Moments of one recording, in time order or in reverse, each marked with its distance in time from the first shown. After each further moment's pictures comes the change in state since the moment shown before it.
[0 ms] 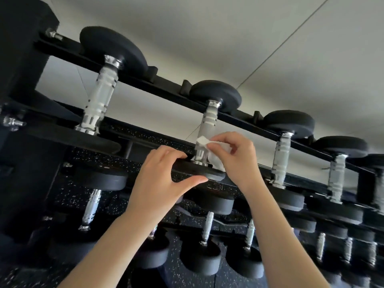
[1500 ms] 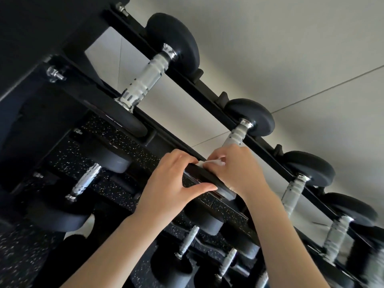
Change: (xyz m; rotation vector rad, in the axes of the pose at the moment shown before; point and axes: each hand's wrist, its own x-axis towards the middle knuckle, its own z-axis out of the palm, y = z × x) left_hand -0.012 -0.008 0.019 -0.179 0.186 -0.135; right_hand 0.026 -0.034 0.020 -0.765 -0.425 -0.122
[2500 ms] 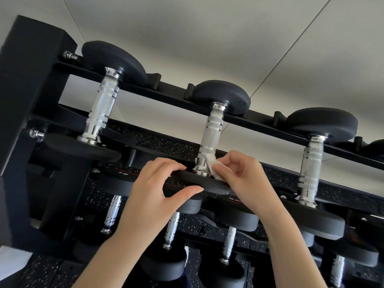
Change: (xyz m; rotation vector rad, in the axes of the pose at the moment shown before) left_hand 0.005 0.018 -0.009 0.176 -0.108 0.065; right_hand -0.034 0.059 0.044 0.992 0.127 0.049
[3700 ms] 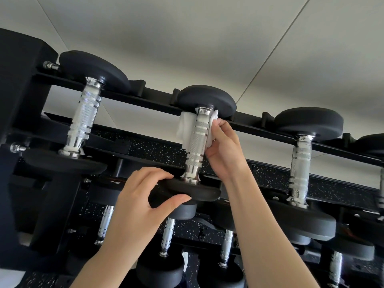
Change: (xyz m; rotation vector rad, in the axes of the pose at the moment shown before) left_hand 0.001 0.000 0.001 0.039 -0.009 -0.014; right_hand 0.076 -0.002 0.012 1.104 0.050 0.082
